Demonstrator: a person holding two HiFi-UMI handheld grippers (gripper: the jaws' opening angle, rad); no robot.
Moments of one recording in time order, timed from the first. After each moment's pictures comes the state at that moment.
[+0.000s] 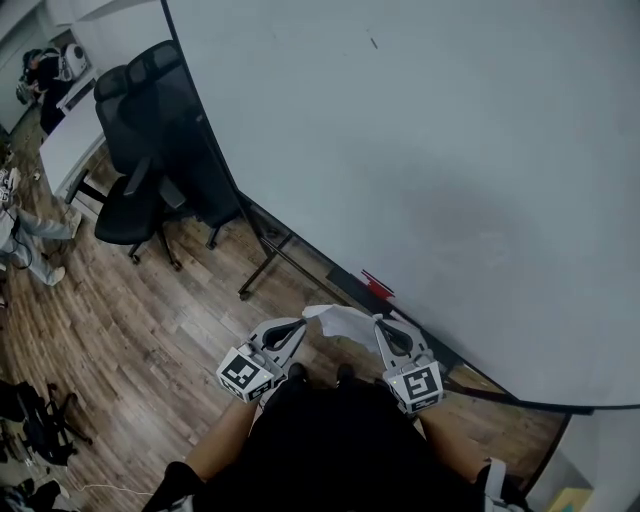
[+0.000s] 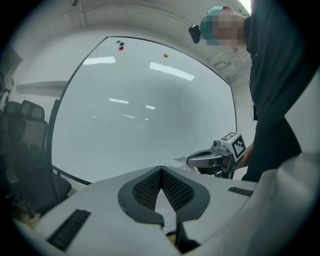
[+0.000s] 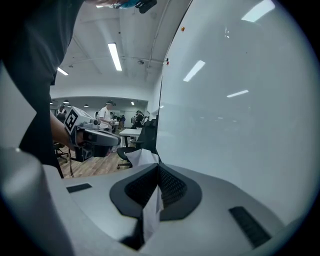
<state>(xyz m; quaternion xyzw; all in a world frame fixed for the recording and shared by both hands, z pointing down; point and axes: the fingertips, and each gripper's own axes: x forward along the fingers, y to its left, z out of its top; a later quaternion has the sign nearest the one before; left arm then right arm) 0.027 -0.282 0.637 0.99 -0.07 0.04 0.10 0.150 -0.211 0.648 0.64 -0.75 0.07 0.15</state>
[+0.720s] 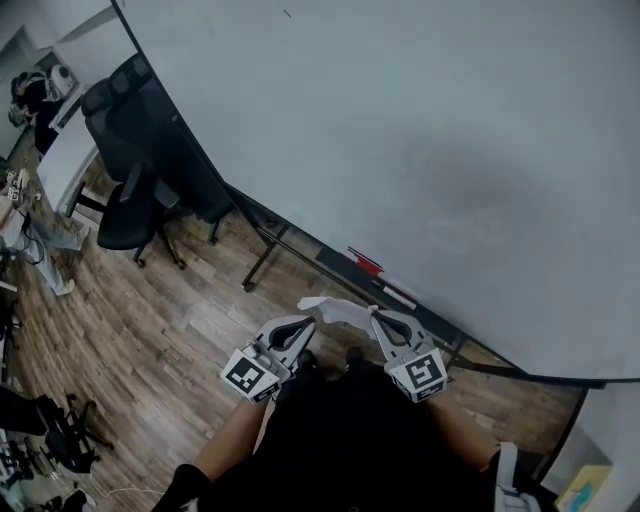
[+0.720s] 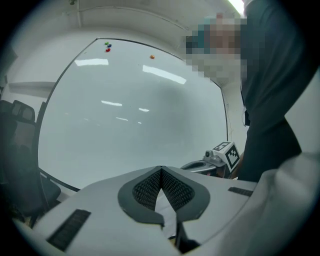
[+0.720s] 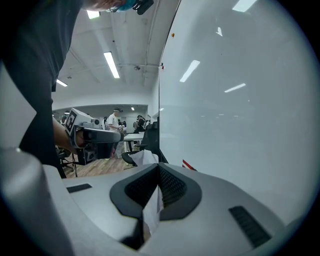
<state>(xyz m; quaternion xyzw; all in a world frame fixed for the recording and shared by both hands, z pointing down) 0.054 -0.221 0.613 1.00 -0.03 0.01 0.08 0.160 -0.164 0.662 0.63 -0.76 0.08 0.12</state>
